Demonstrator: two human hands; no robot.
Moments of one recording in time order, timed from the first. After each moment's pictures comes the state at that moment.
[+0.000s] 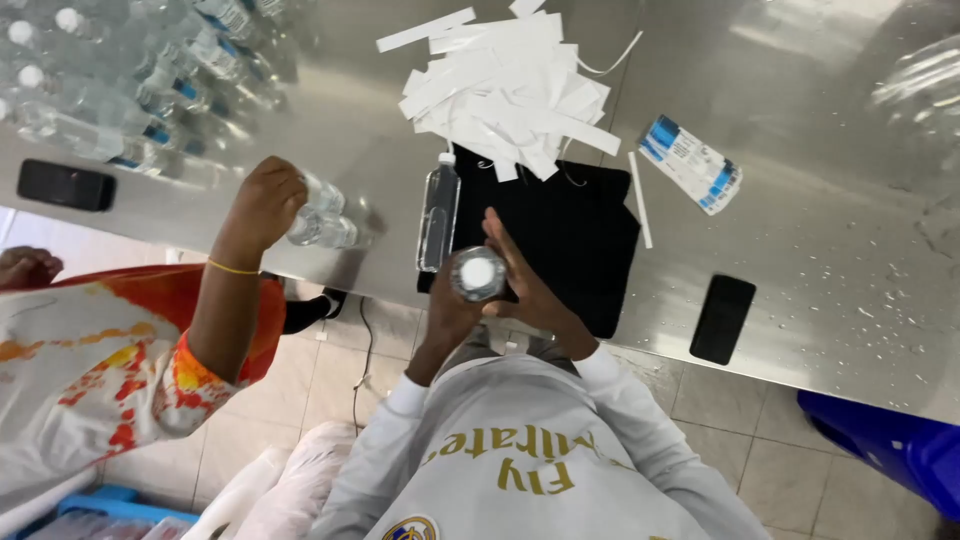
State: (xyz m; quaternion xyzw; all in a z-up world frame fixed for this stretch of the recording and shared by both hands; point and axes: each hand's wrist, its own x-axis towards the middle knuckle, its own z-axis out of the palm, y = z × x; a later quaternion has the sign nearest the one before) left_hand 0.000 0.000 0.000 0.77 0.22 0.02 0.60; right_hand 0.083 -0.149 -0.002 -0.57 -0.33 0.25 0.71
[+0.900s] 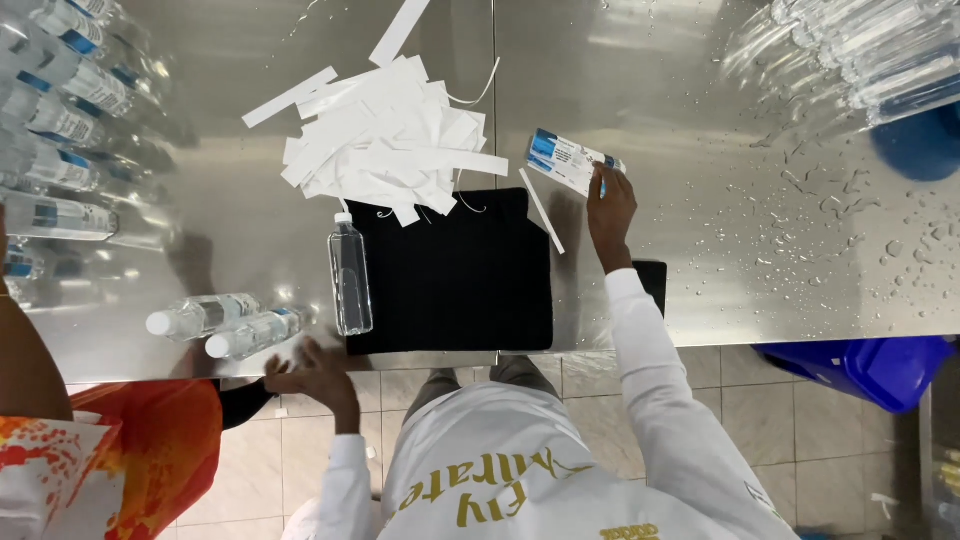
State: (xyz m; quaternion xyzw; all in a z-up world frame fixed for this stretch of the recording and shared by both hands) left_hand -0.042 0.072 -0.128 0.67 0.47 0.29 0.49; right_hand 0.276 -0.411 -0.126 -0.95 -0.01 -0.23 0.19
